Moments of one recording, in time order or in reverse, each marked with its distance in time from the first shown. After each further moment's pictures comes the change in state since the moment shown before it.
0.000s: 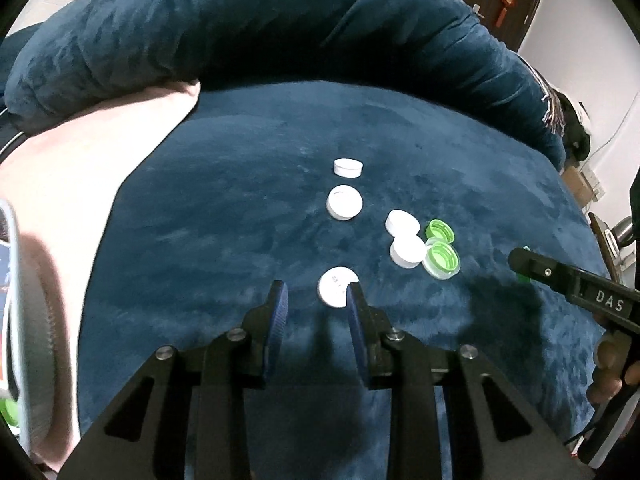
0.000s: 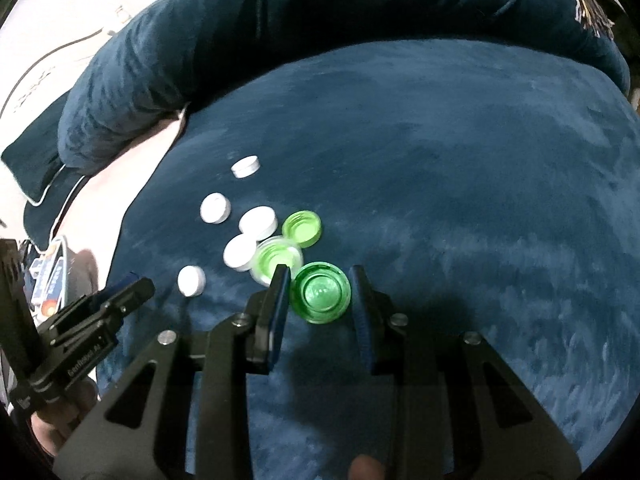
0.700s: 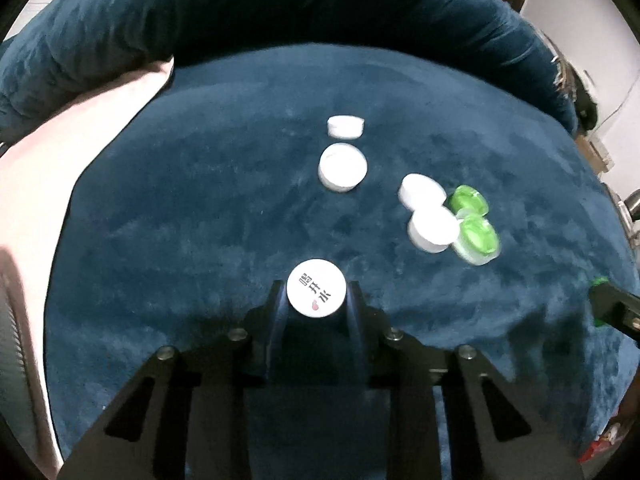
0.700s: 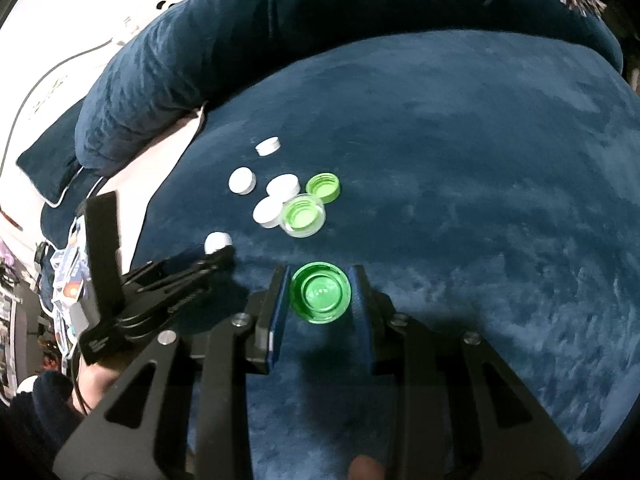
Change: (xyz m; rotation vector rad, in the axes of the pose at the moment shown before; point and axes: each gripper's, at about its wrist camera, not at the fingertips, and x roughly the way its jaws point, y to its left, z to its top) left arm 0.057 -0.016 -0.002 0.063 0.067 0.019; right arm -0.022 0.003 -0.036 0.063 -0.017 0.046
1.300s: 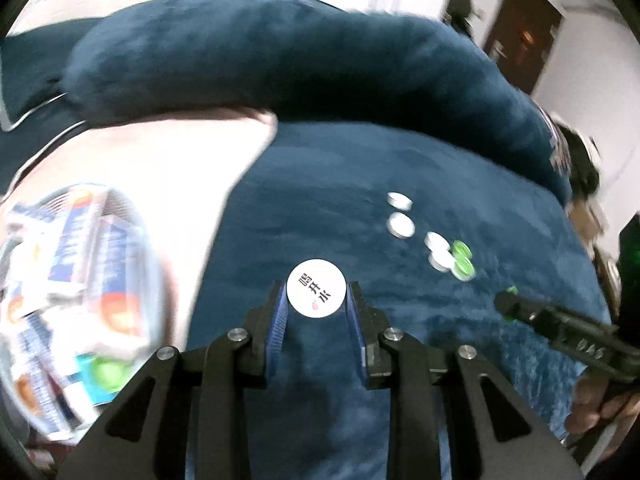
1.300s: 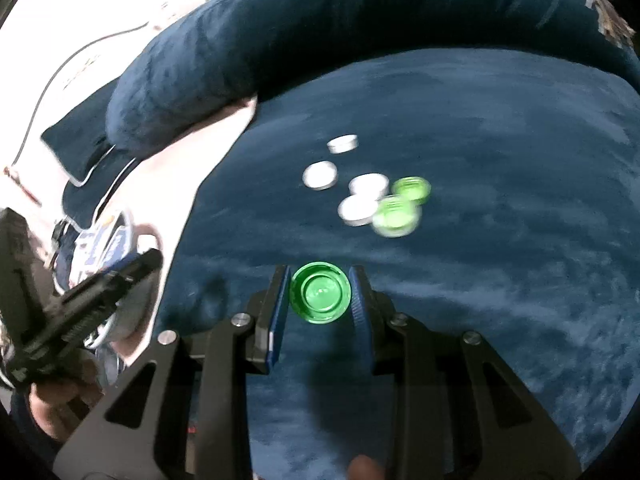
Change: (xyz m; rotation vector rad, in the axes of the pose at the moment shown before) left arm -0.160 0.093 -0.037 -0.181 -0.187 0.041; right arm -0.003 0.080 -0.011 -0.107 0.000 0.077
